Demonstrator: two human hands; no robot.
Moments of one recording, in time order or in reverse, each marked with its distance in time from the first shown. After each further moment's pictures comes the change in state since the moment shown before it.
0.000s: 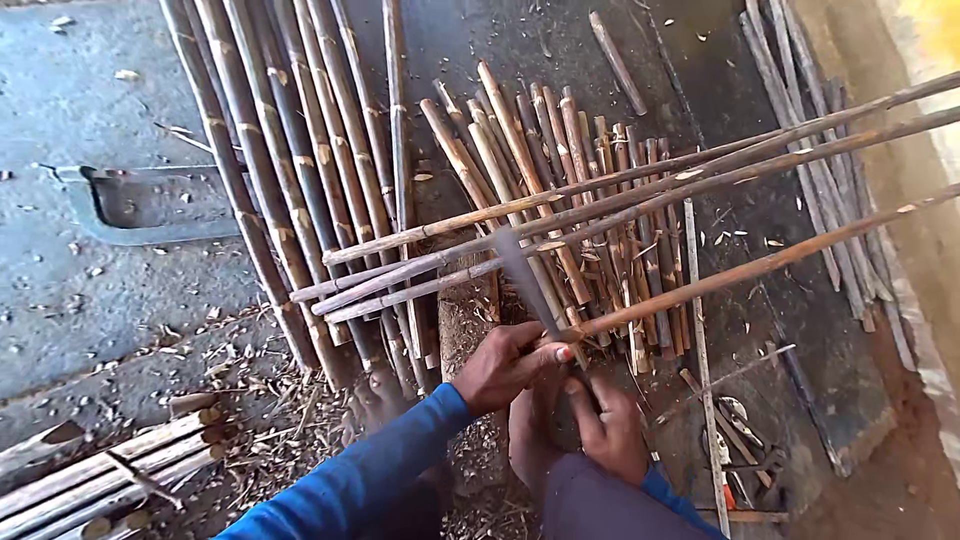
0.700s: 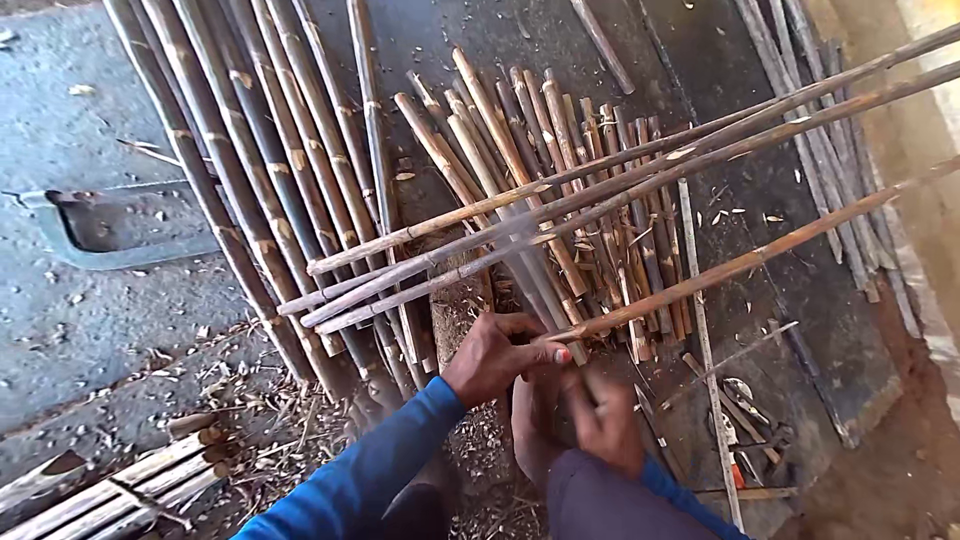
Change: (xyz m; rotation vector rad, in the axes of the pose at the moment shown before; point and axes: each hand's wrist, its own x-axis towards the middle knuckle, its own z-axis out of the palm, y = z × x) left_hand 0.003 0.007 -0.011 -0.051 0.018 -0.067; right_hand -0.005 -0.001 0.009 0.070 0.016 0.068
